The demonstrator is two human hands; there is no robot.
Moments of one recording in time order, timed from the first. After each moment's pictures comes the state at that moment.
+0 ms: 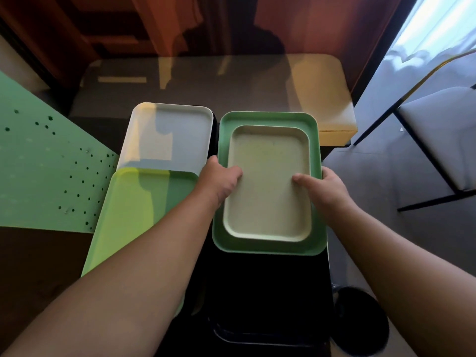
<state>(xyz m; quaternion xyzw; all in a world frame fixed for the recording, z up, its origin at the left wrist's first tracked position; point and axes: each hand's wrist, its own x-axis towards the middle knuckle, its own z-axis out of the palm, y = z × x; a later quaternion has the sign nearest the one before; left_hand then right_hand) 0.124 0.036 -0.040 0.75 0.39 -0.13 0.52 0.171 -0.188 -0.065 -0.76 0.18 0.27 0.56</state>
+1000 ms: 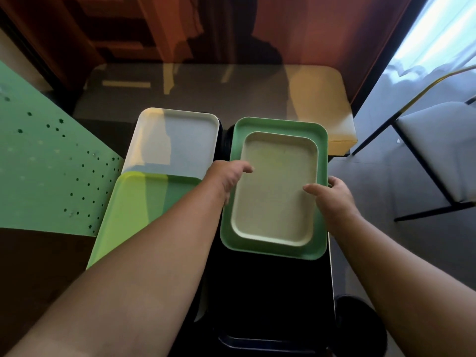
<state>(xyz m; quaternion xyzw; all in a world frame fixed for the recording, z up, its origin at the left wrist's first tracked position) 0.149 0.040 -0.041 0.64 0.43 -0.15 0.62 0.176 -0.187 -0.073 -0.77 0.25 0.24 0.54</state>
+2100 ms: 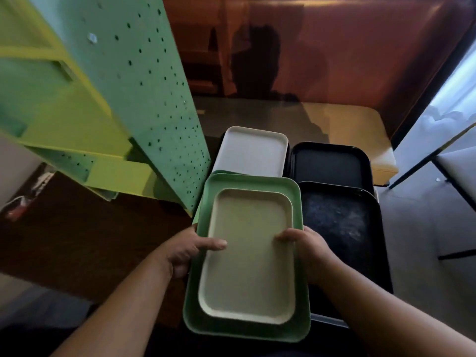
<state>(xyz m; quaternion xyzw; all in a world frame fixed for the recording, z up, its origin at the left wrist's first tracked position) -0.131 0.195 0.027 0.57 0.37 -0.20 0.70 -0.020 -0.040 0.004 -0.66 0.19 0.40 0.61</state>
